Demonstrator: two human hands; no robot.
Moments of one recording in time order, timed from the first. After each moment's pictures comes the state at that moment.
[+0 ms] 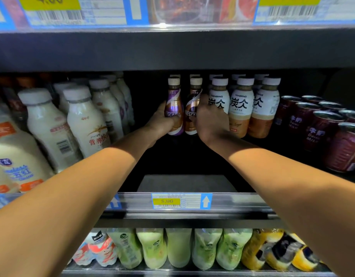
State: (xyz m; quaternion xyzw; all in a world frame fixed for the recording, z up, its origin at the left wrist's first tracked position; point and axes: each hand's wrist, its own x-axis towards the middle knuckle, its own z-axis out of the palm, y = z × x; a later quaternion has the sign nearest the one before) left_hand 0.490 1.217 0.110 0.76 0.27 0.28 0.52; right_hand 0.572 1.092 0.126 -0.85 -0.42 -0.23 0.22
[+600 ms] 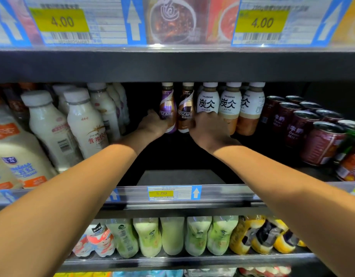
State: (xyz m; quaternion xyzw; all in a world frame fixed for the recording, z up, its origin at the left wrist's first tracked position) left_hand 0.471 1.191 0.125 0.82 0.41 0.22 0.34; right_hand 0.540 1.042 0.139 -0.87 -0.42 -0.14 0.20
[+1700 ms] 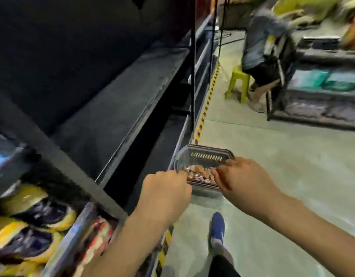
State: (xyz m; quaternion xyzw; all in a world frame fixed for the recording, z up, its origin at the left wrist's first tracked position) left_hand 0.547 0.574 0.003 0.93 -0.37 0.03 -0.02; right_hand 0.483 0.398 -0.015 -0.99 0.04 -0.09 -0.01
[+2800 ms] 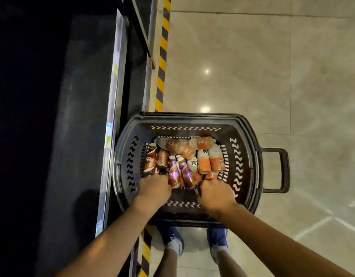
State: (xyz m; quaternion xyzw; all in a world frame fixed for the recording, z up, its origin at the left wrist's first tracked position) left_hand 1.008 0.213 -0.664 0.84 -0.34 -0.39 -0.14; right_hand 0.893 0.087 -0.638 -0.84 0.28 0.40 0.25
